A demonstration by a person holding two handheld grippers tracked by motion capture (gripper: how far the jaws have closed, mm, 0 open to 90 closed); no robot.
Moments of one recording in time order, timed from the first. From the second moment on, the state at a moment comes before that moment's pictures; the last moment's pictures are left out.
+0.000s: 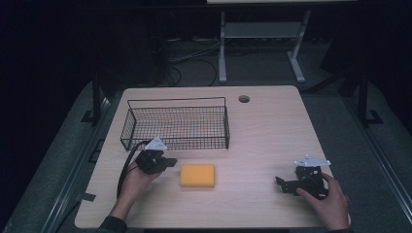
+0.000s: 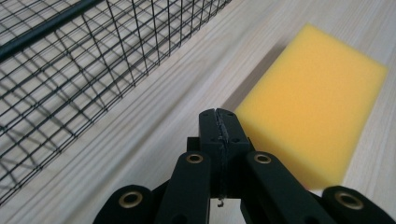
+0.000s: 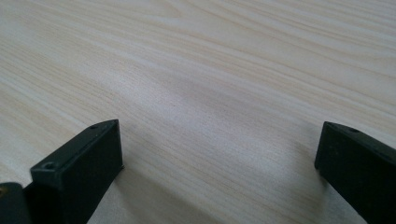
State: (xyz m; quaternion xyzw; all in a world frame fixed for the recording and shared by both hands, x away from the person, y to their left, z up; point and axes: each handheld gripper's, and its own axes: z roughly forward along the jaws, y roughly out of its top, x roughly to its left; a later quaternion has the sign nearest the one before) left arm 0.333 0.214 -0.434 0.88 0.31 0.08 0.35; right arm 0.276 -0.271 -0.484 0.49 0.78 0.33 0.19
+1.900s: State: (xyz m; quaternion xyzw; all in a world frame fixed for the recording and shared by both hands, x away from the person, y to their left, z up) left arm 0.323 0.197 -0.437 0.89 0.30 0.04 0.34; right arm 0.276 -0.271 -0.484 0.49 0.78 0.33 0.19
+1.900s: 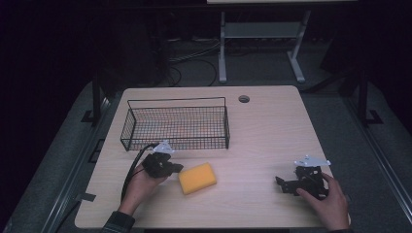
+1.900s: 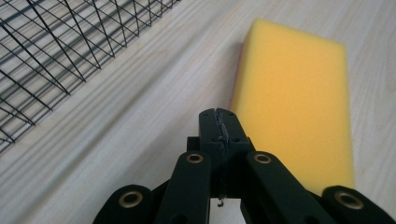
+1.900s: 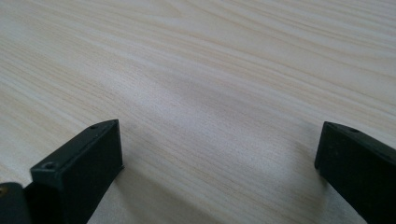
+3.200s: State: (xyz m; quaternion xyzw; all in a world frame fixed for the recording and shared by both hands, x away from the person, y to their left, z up) left arm 0.310 0.205 -0.422 0.89 0.36 0.04 0.29; right arm 0.276 -0.271 -0.484 0.49 0.78 0.33 0.19
